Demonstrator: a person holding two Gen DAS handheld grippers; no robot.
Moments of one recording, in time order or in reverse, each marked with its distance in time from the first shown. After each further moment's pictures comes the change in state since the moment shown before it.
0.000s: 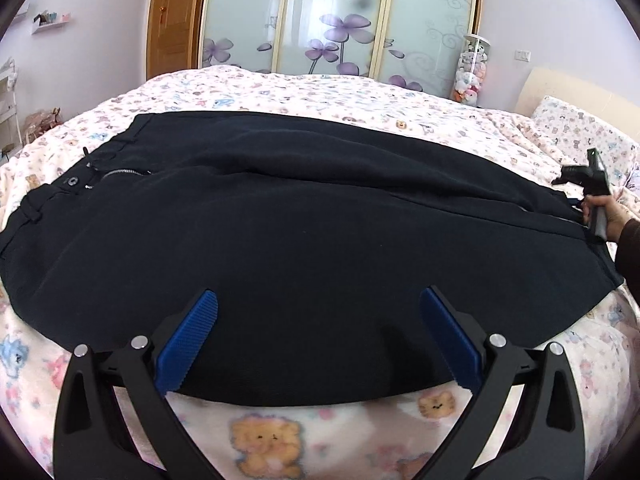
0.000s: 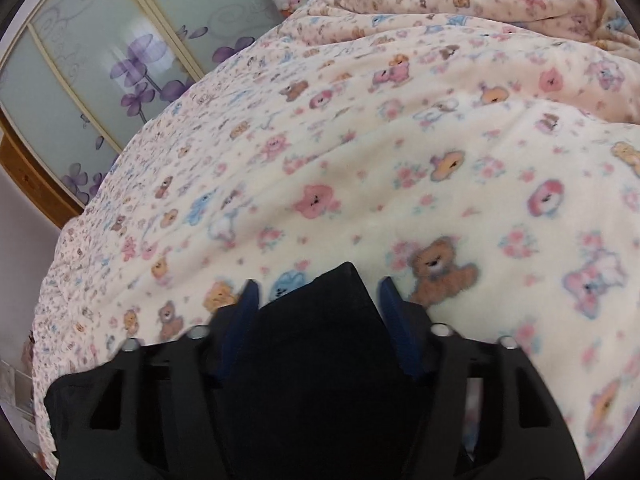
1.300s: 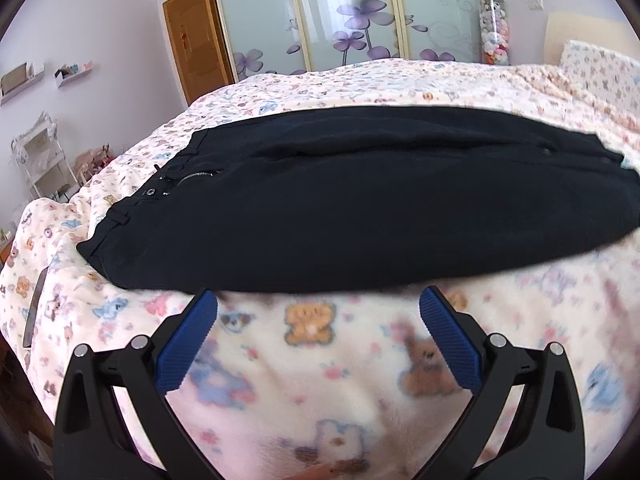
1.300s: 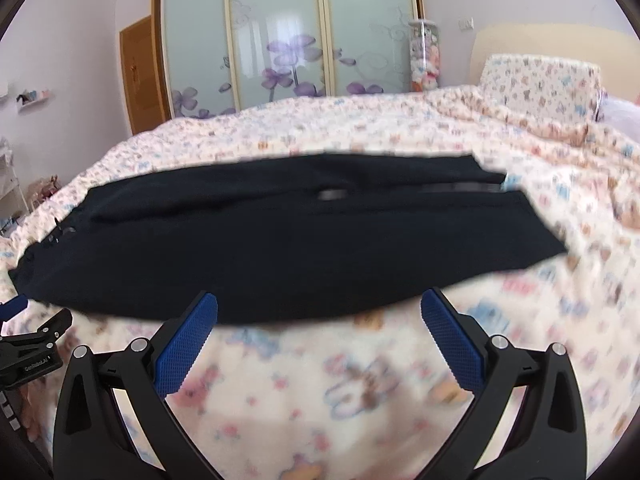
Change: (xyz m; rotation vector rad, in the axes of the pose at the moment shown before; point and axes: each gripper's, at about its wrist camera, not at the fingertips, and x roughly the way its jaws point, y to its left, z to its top) left arm -0.055 -0.036 -0.029 0.131 0.019 0.271; right arm -0.266 0.116 -0.349 -0.509 -0.262 0.113
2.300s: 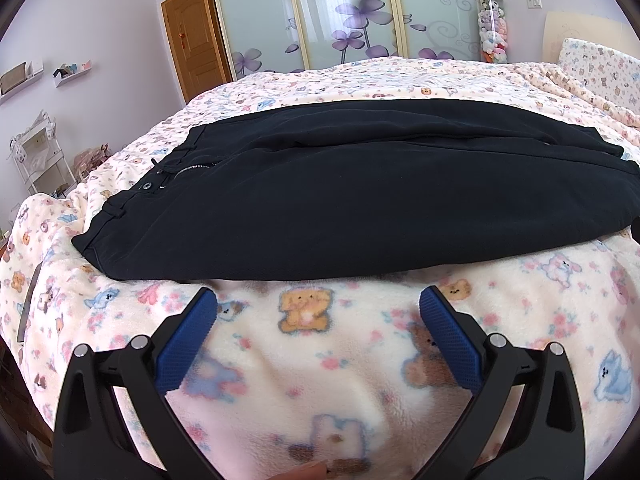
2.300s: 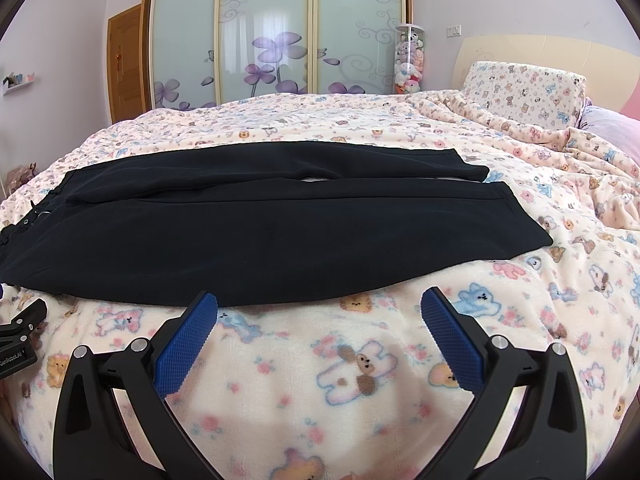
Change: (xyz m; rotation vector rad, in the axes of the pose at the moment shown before) left arm 0.008 0.009 -0.012 0.021 -0.002 0.000; right arm 0.016 0.019 -0.031 -0.027 0.016 -0.103
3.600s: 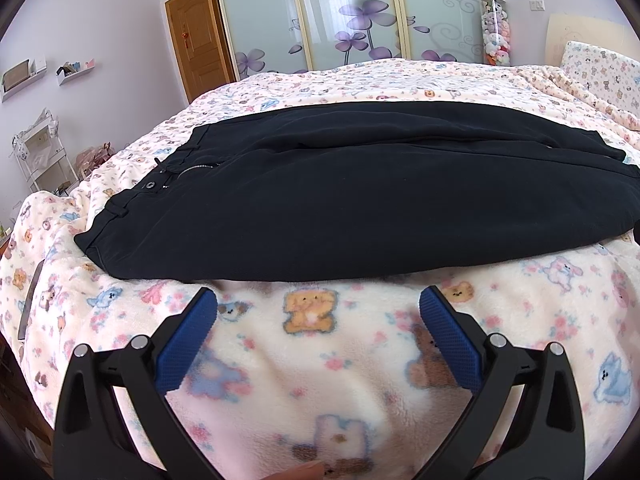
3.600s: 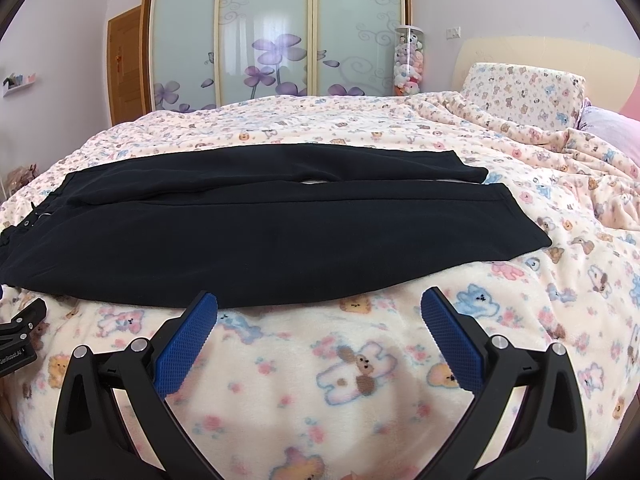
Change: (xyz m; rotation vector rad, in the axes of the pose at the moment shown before) left arm 0.003 0.005 0.001 -0.001 -0.002 0.002; right arm -0.001 0.000 0.001 -0.002 -0.005 -0.001
